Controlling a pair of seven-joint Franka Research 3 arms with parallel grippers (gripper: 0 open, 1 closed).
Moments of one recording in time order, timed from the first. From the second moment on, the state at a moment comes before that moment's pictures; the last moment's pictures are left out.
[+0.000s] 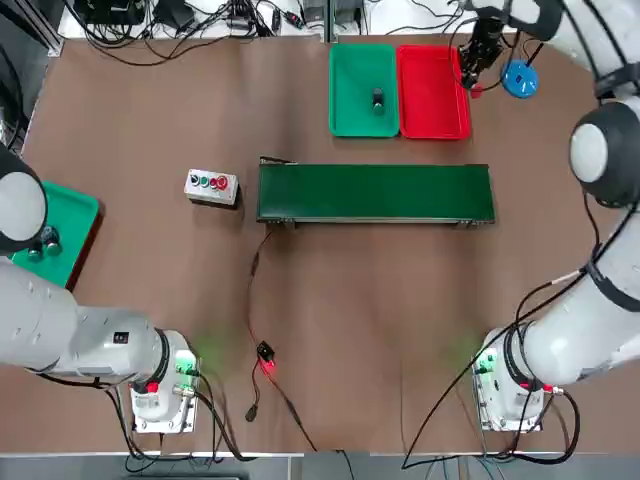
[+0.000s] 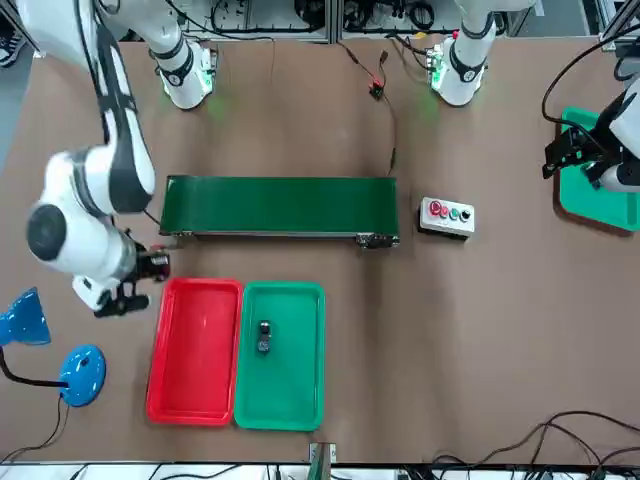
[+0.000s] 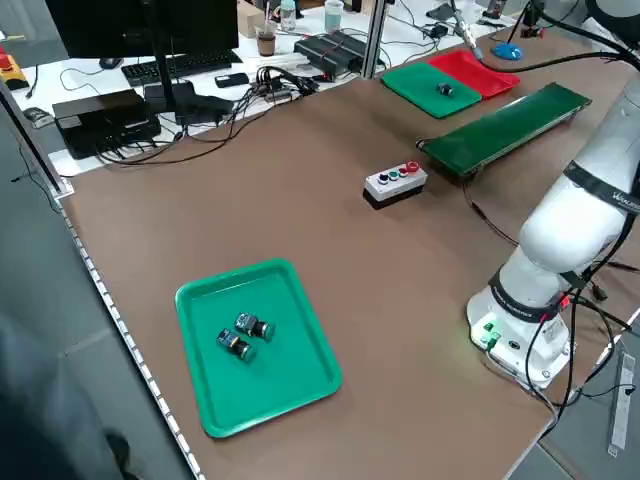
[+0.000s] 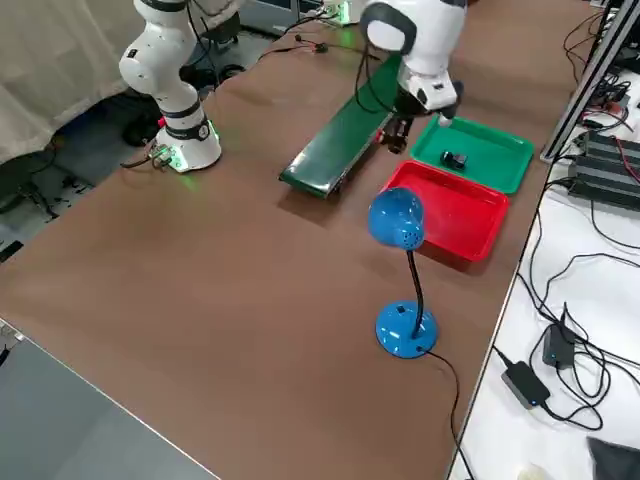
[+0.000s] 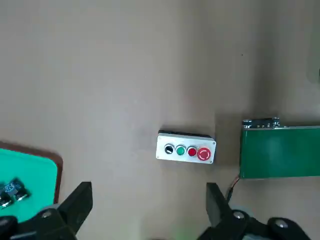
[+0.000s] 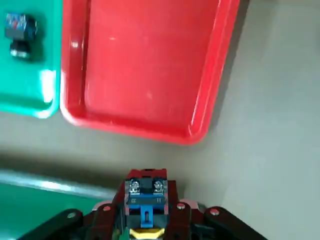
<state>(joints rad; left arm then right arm) -0.03 0.03 -0.03 -1.50 -0.02 1.50 0.00 0.25 0.33 -0.15 -1.68 0.09 1.86 -0.08</state>
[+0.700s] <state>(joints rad) -0.03 0.03 -0.03 -1.50 -0.02 1.50 0.00 0.29 0.06 -0.13 -2.25 0.09 2.22 -0.10</state>
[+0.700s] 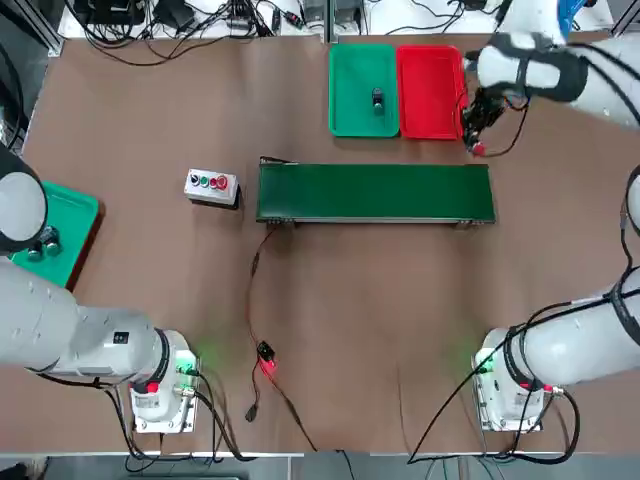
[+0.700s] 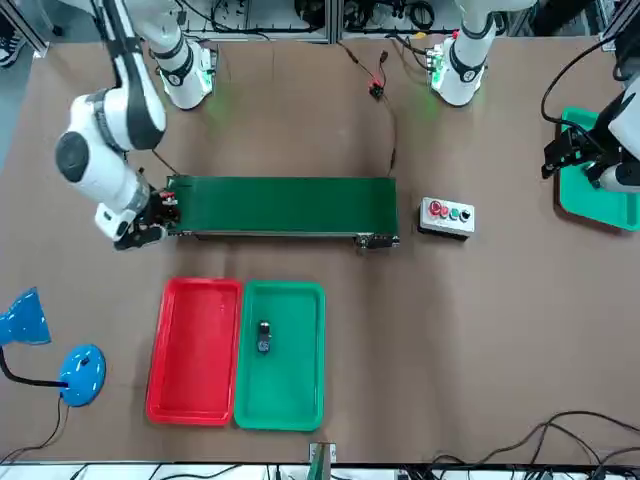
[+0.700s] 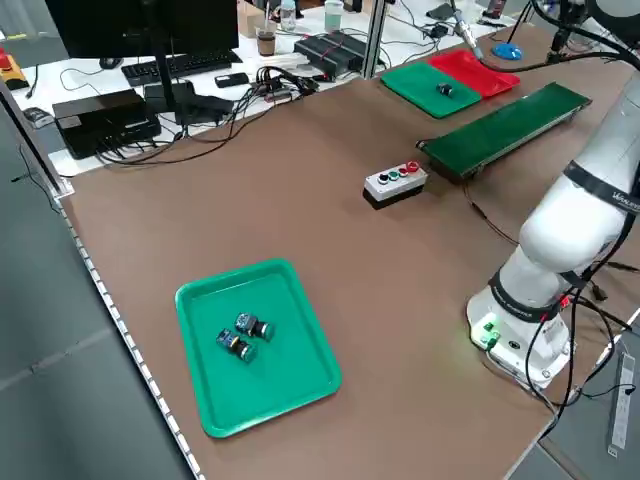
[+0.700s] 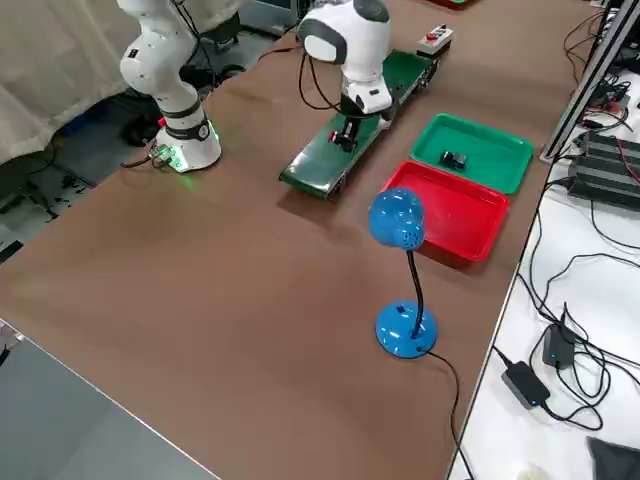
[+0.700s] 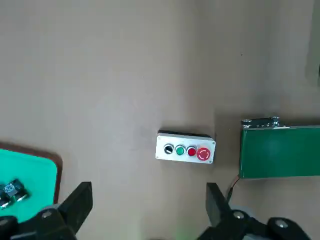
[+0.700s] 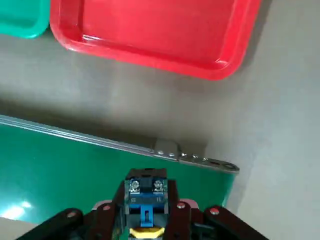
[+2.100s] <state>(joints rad) -0.03 0.03 -0.03 -1.50 -0.02 1.49 0.00 0.36 0.07 -0.13 -2.53 0.12 2.65 -0.10</state>
